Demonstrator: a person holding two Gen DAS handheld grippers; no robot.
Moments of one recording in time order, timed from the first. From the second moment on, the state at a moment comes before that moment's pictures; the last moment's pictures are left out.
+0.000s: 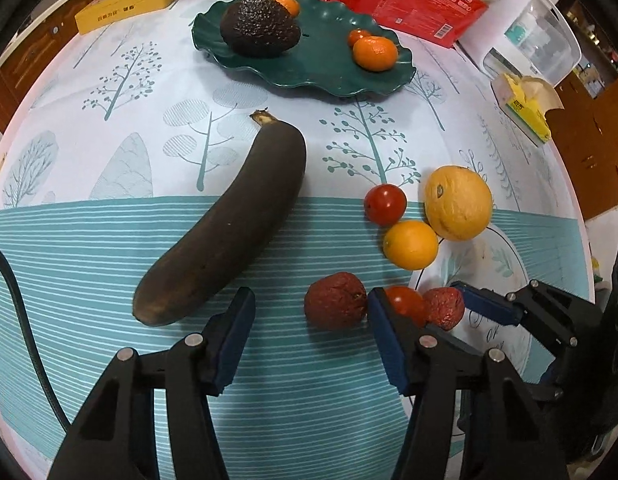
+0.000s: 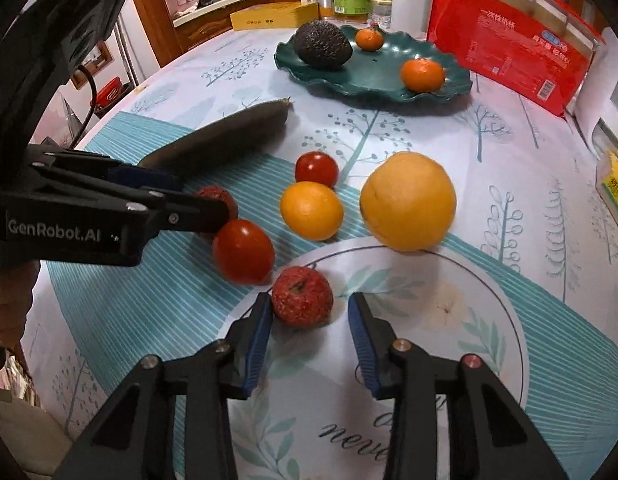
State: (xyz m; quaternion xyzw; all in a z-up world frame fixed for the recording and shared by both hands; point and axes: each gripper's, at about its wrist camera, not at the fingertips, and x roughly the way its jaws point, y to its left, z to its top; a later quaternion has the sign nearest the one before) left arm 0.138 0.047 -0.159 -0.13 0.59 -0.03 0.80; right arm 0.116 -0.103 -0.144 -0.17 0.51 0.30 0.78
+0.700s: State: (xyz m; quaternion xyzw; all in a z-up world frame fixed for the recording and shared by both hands) left arm 0.129 0.043 -0.162 -0.15 0.59 -0.02 0.79; right arm 0.114 -0.112 -0.141 -0.16 0.52 0.30 0.79
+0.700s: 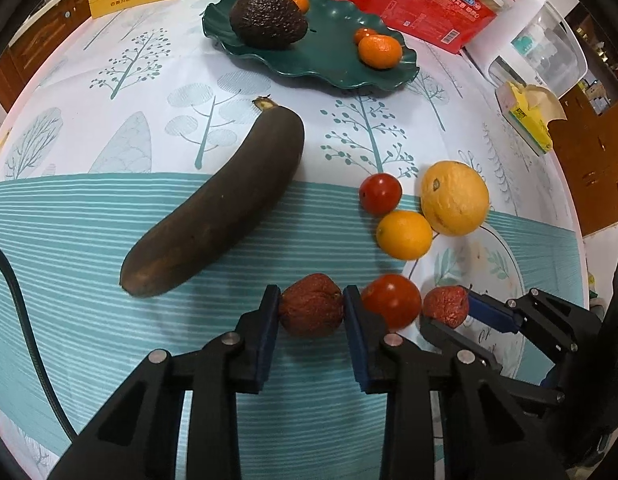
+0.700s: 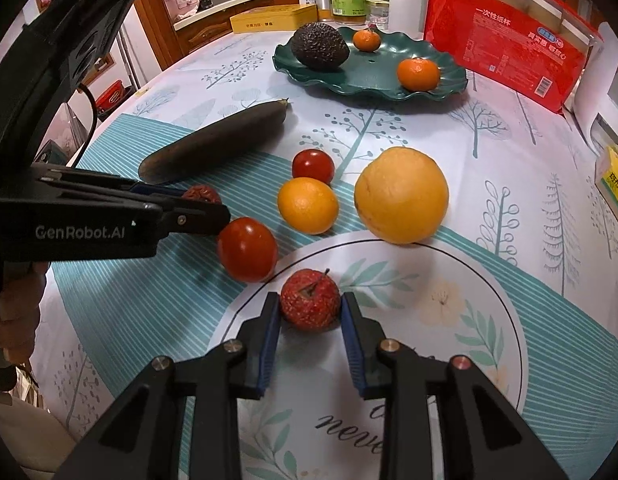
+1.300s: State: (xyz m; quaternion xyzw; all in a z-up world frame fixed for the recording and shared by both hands) left arm 0.119 0.038 -0.038 -0.03 0.54 -0.05 0.84; right arm 0.121 -0.100 -0.031 -0.14 0.49 0.29 0.81
